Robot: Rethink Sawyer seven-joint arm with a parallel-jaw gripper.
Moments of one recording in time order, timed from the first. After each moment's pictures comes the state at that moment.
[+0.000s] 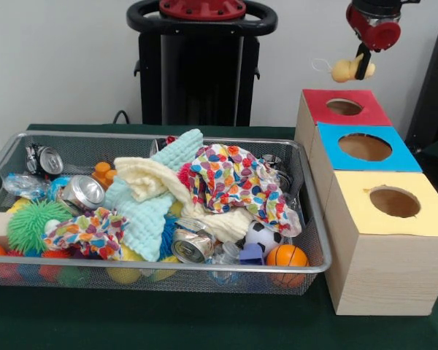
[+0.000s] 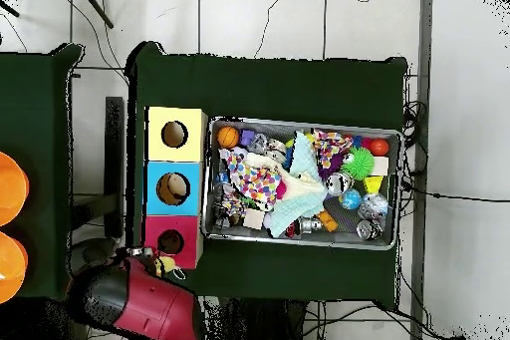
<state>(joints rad) 0.55 -0.74 -0.43 2.05 0.65 0.57 2.82</state>
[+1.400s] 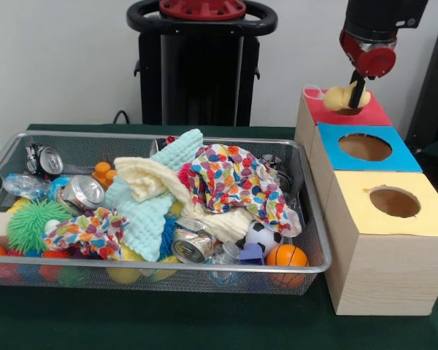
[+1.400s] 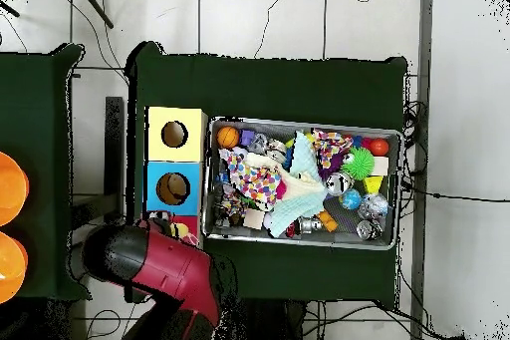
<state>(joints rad) 0.47 -0.64 -0.44 1.90 0.65 0.57 2.82</state>
